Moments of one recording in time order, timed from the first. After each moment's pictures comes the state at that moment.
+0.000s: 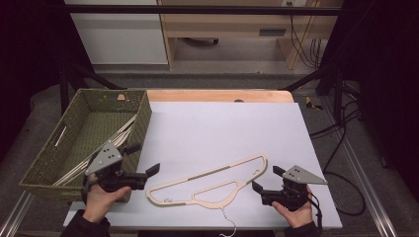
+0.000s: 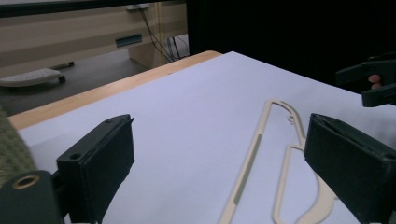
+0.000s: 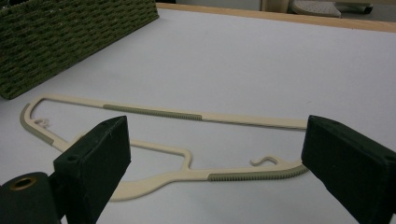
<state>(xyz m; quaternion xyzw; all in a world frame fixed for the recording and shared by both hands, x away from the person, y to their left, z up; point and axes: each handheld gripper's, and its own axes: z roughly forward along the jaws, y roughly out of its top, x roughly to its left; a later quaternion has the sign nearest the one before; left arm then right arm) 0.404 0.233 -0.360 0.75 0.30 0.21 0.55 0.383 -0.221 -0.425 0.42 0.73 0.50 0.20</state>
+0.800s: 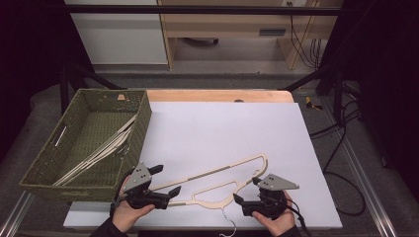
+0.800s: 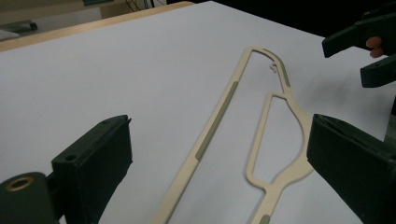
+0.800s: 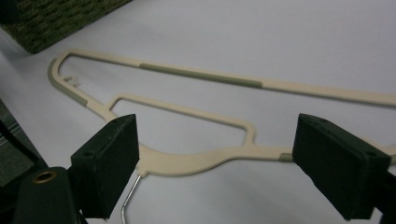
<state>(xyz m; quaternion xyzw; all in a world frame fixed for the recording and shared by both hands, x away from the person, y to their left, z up) 0.399 0.198 -0.431 0.79 0.30 0.16 0.51 0.372 -0.170 -0.443 0.41 0.78 0.45 0.16</state>
